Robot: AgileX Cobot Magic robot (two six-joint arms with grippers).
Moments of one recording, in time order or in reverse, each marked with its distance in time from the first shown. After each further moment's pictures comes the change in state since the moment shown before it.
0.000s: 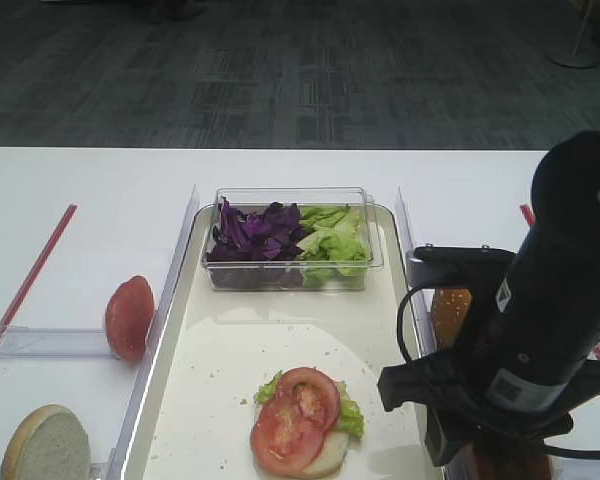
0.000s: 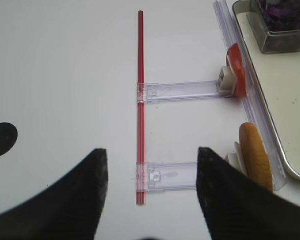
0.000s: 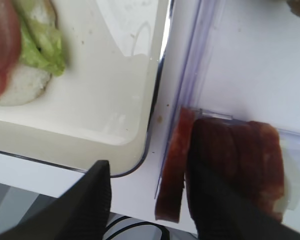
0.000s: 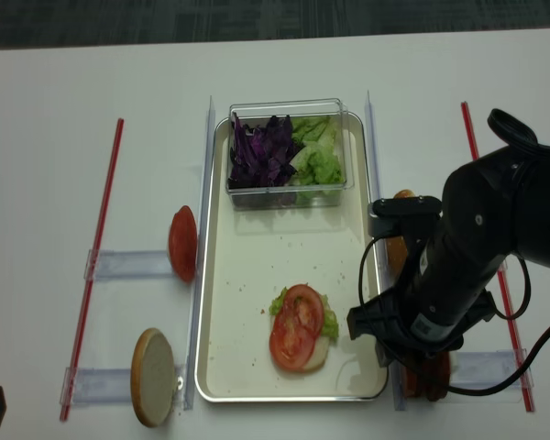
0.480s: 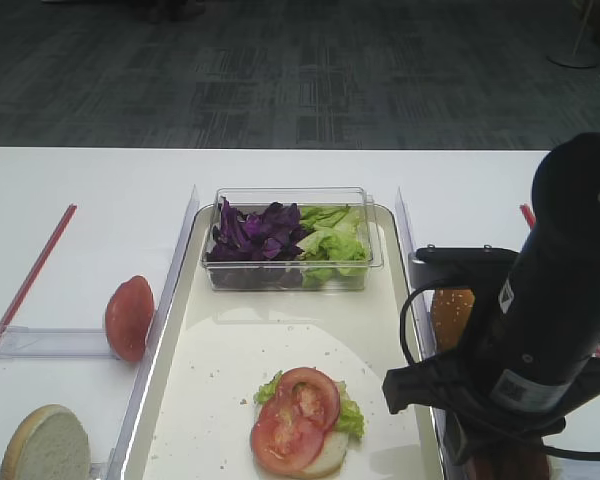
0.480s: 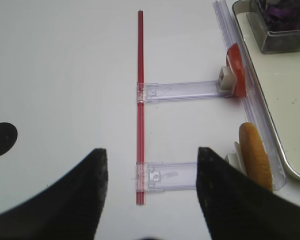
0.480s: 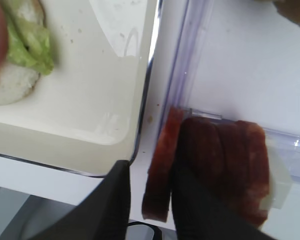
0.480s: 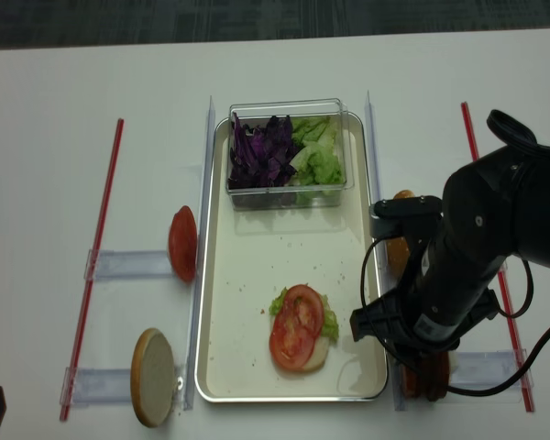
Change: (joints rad) left arm 0.000 0.000 0.000 0.000 0.000 0.000; right arm 0.000 0.000 0.000 -0.023 0.004 0.006
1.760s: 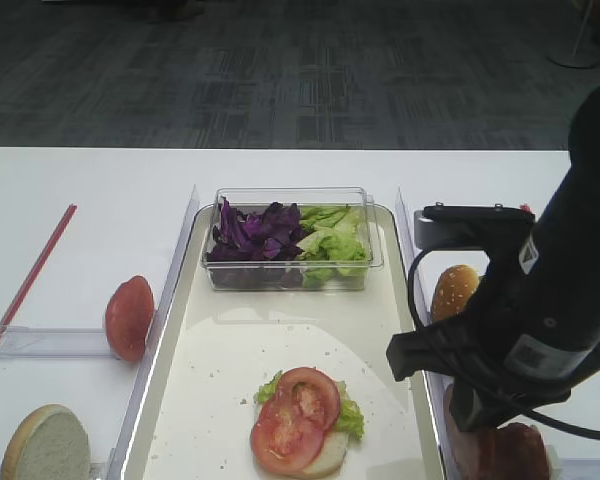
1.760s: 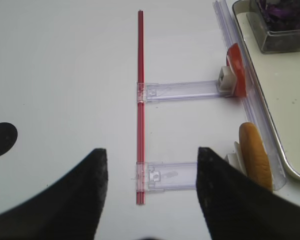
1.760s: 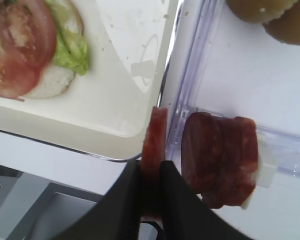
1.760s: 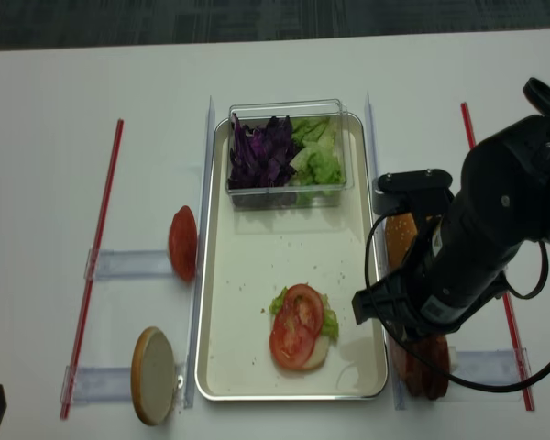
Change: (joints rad) left arm 0.000 0.000 0.000 0.000 0.000 0.000; right arm 0.001 -0.092 -0.053 -0.019 0.078 0.002
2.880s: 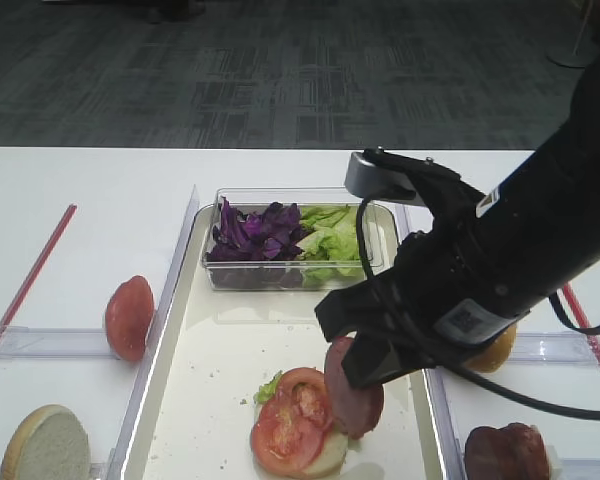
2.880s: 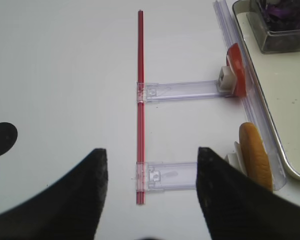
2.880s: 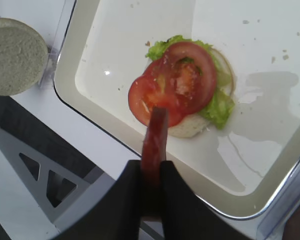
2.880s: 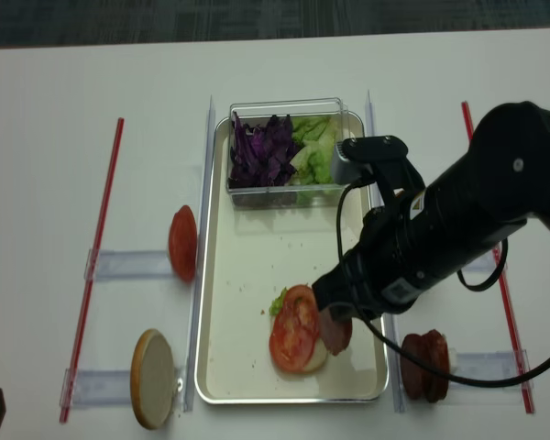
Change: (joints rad) left arm 0.000 0.000 0.000 0.000 0.000 0.000; right arm 0.009 -0.017 -0.034 0.393 -0.132 -0.462
